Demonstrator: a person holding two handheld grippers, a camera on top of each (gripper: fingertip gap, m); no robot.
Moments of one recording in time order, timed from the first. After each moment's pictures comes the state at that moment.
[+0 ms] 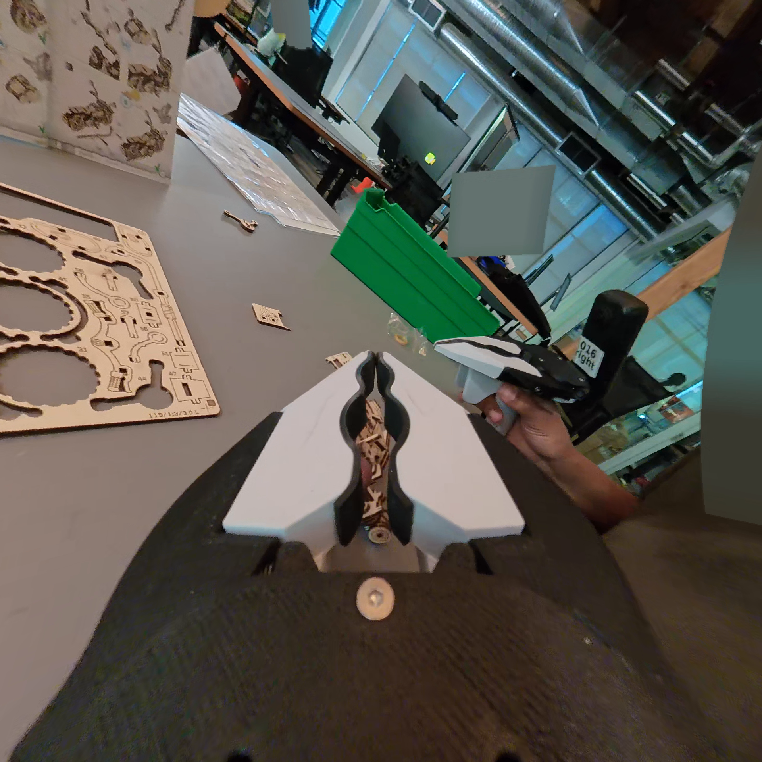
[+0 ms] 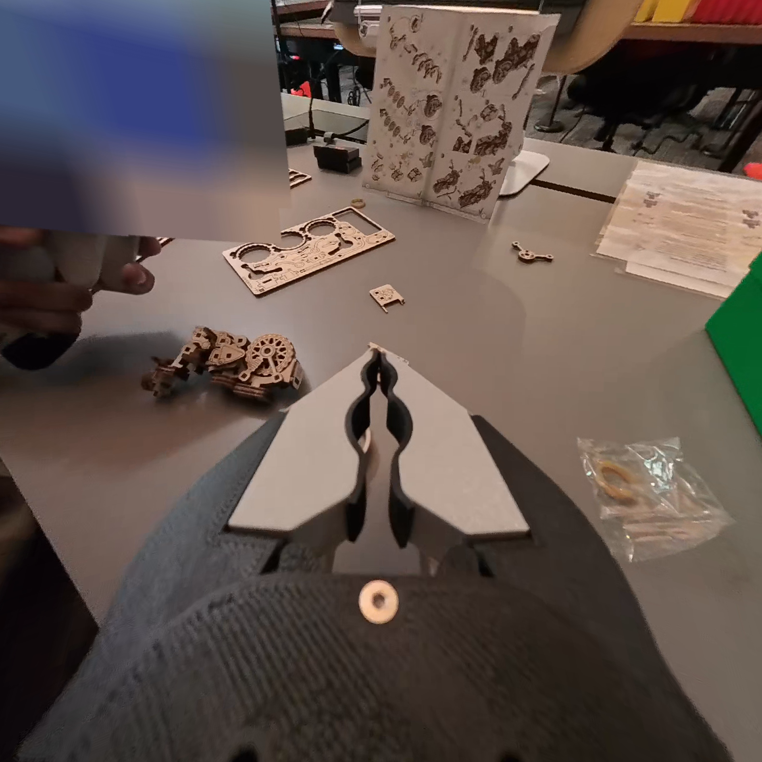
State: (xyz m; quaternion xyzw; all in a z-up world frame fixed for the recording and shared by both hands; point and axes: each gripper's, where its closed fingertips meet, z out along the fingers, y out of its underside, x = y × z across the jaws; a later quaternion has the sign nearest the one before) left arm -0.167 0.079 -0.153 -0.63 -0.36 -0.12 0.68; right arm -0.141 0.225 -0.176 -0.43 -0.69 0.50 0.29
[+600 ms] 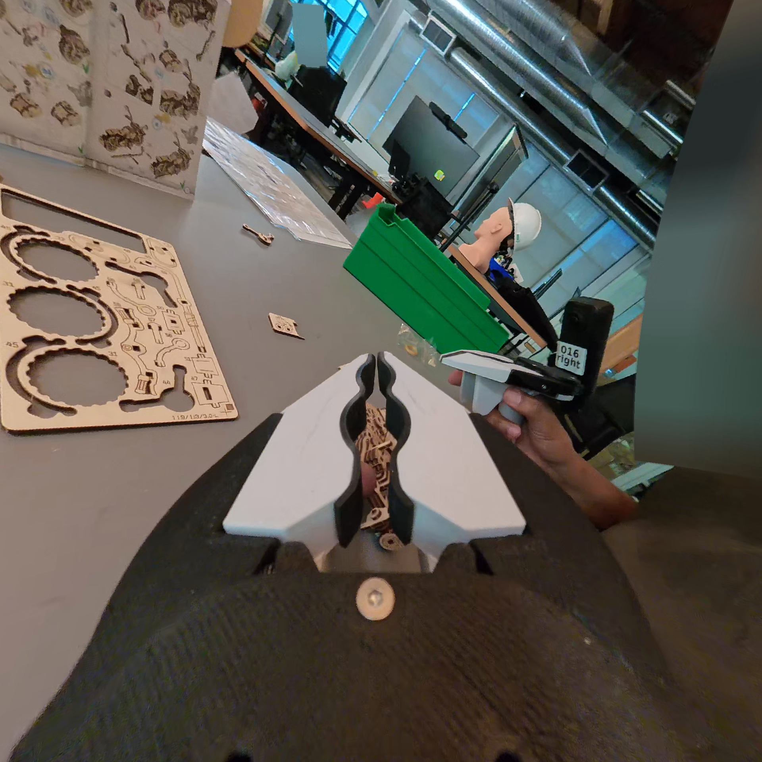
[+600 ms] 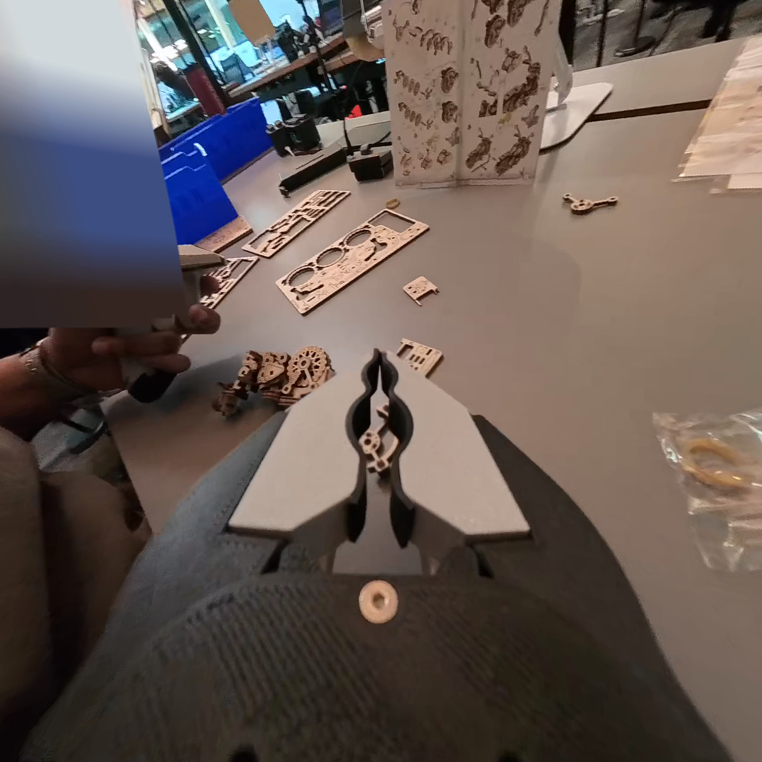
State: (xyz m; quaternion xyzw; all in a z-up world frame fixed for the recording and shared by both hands) left arm -0.175 0.073 -0.153 -0.61 -0.37 -0.10 0.69; right arm -0.141 0.224 -0.180 -0.48 -0.64 0.57 0.17
